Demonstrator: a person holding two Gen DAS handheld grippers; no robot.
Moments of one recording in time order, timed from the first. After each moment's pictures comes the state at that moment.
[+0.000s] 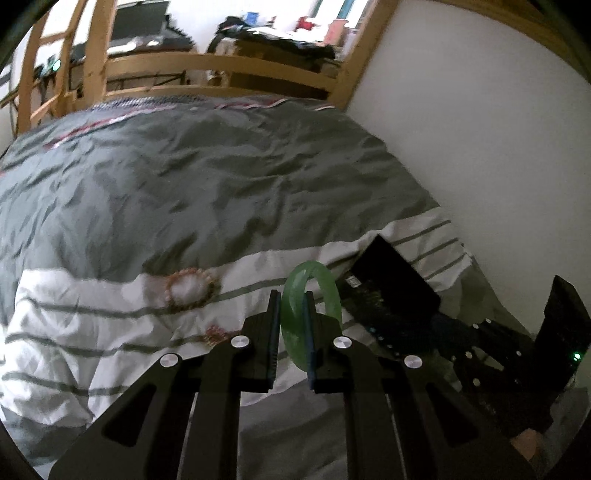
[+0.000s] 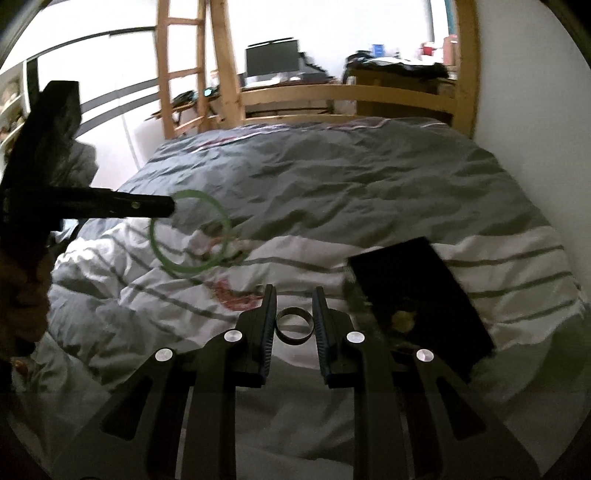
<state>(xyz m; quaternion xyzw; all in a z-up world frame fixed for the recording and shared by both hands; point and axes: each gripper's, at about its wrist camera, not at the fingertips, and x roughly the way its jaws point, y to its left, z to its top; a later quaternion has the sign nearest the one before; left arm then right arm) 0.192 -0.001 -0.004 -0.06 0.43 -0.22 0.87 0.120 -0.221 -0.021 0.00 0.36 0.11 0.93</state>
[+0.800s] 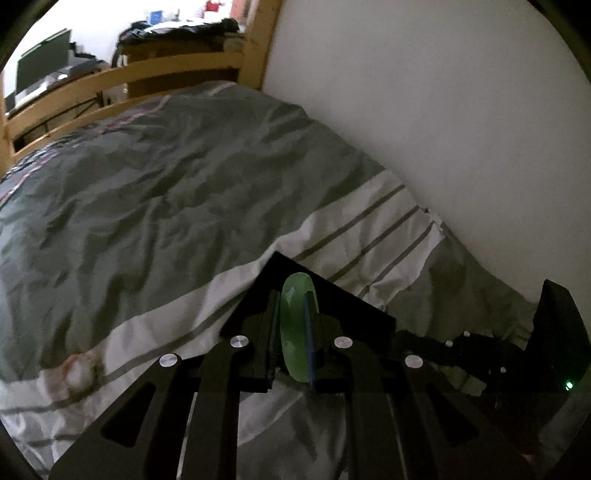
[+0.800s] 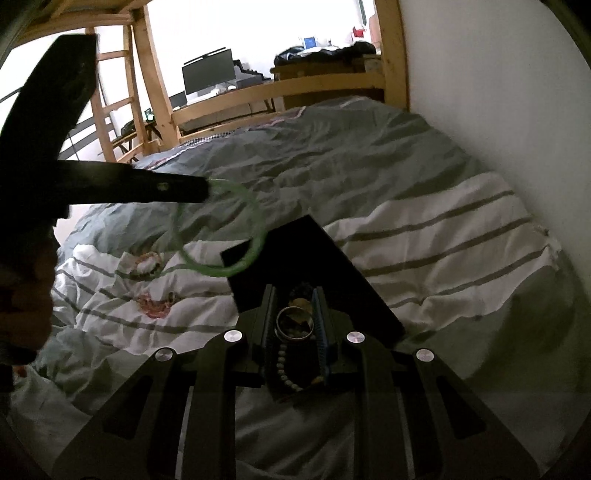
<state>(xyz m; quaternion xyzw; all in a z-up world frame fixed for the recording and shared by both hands) 0.244 -0.192 -0.021 0.04 0.44 -0.31 0.84 0.140 -0.331 -0.057 0.08 0.37 0.06 0.92</state>
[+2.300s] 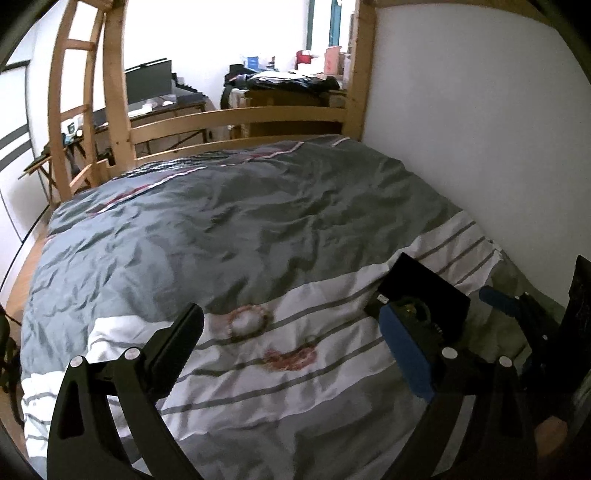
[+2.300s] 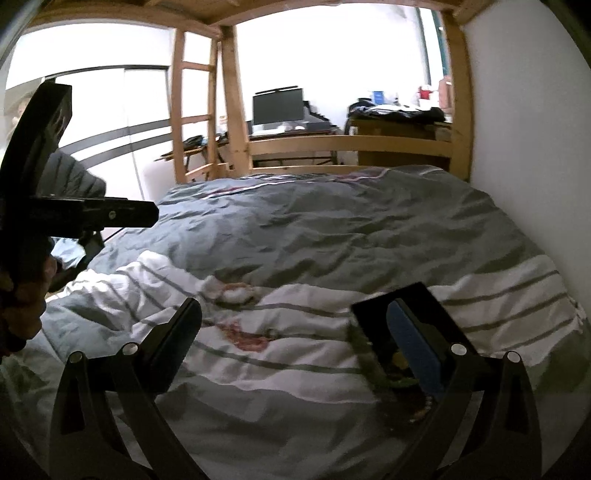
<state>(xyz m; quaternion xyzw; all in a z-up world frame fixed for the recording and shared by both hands) 0.149 0.013 0.043 0.03 0.36 -0.15 0.92 0.098 -0.193 -0.002 0.00 0.26 0.15 0.95</state>
